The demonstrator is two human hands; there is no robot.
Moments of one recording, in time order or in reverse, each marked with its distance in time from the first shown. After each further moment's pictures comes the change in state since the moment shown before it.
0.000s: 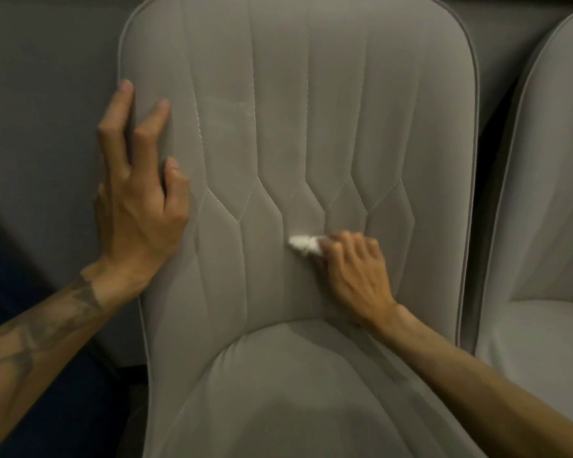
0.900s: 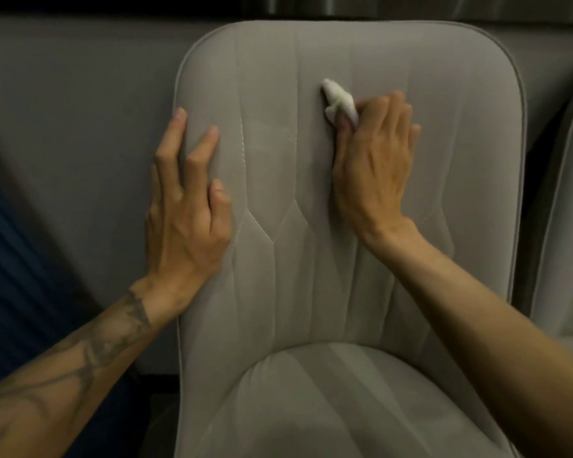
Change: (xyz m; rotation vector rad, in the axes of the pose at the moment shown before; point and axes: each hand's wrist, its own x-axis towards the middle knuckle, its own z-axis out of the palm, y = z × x) left_hand 0.000 0.002 0.000 0.024 -0.075 -0.044; right_hand 0.193 -0.012 -0.033 0.032 0.405 0.413
